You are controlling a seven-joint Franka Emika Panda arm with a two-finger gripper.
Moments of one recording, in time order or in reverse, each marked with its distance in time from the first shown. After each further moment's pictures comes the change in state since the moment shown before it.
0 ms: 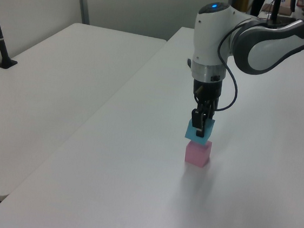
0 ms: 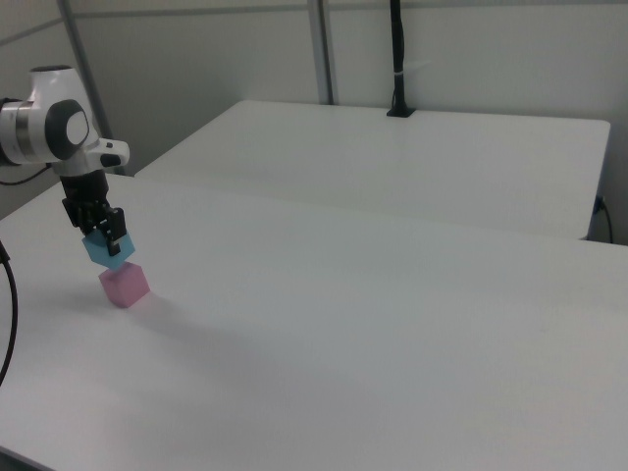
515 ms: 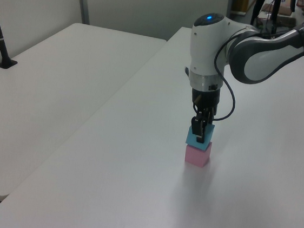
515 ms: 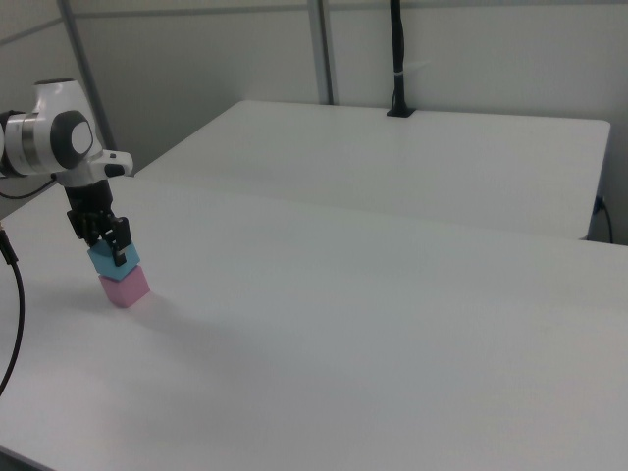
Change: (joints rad) arm 0.008 0.037 0.000 -0.003 -0.049 0.000 0.004
